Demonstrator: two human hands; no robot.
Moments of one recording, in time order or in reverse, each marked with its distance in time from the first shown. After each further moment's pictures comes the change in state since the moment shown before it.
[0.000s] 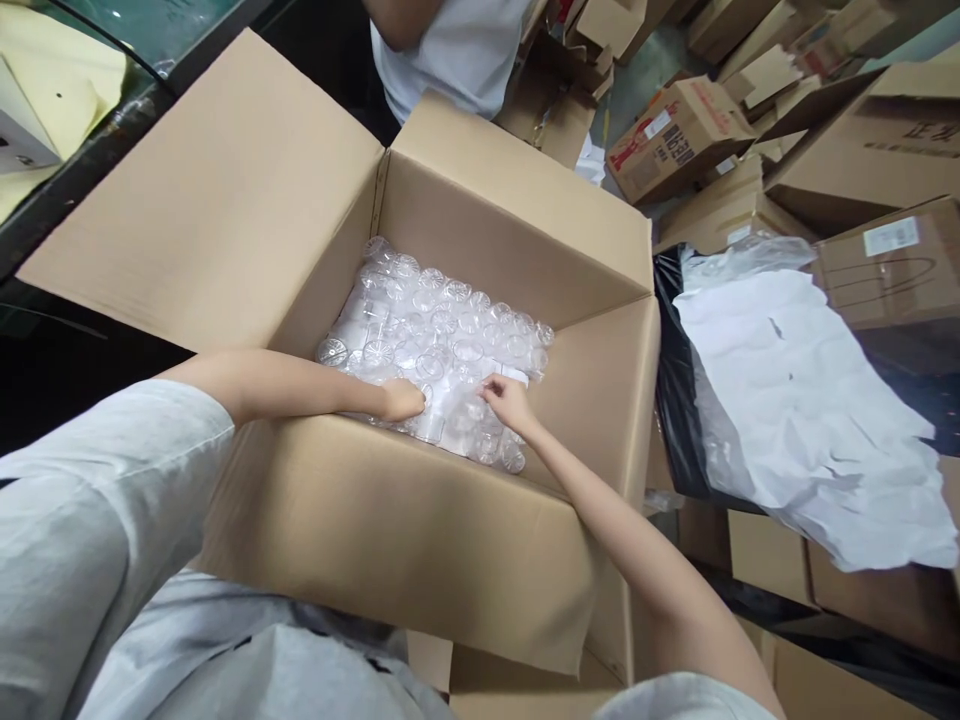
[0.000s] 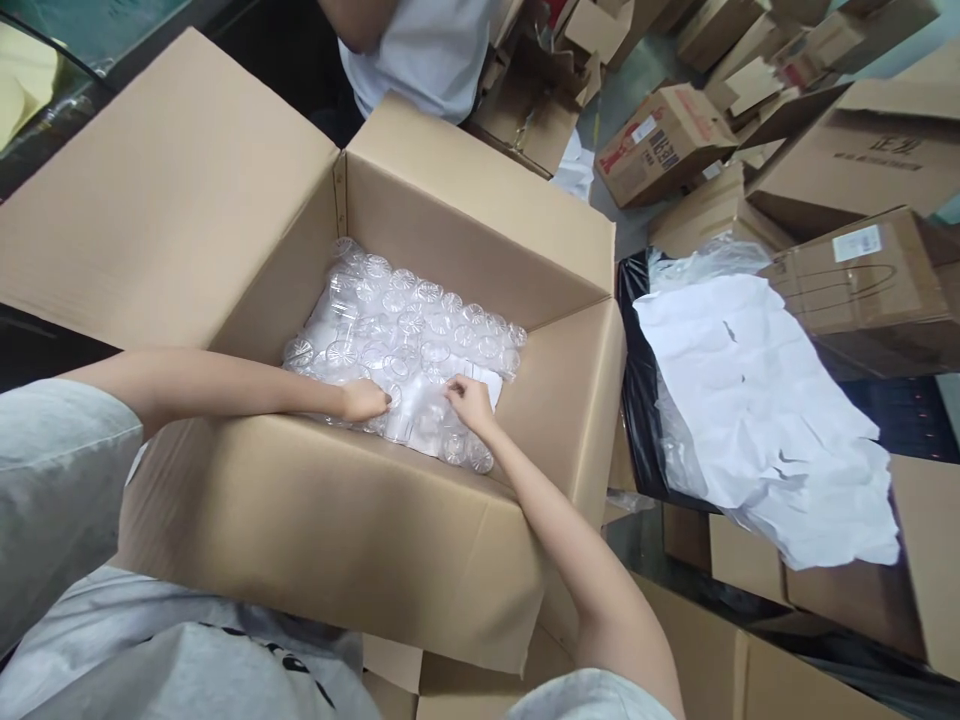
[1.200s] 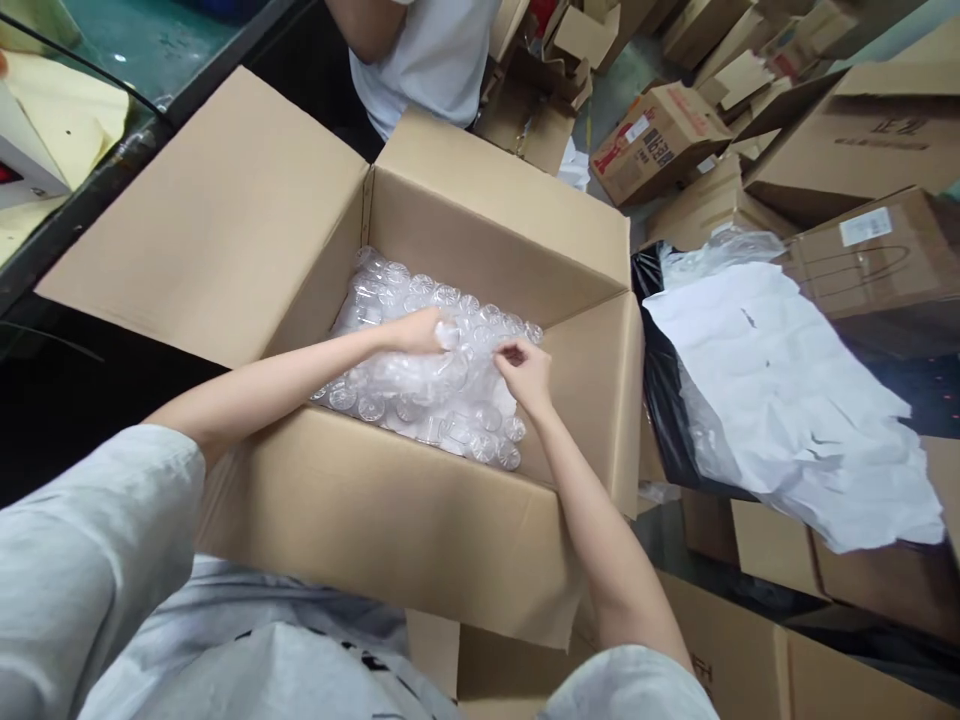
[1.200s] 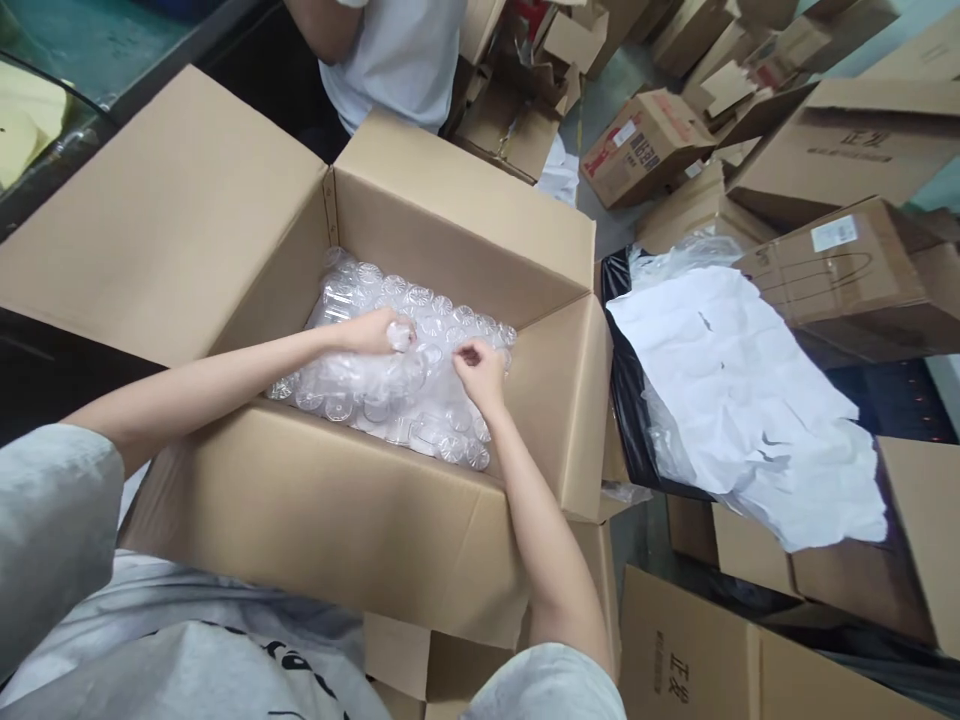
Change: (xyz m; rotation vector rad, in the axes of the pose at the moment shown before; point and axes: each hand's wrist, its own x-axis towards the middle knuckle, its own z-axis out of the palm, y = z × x) left_hand -0.005 0.008 -0.130 -0.526 0.308 0.098; right_hand 0.010 -0.062 -0.041 0.365 0.415 -0.085
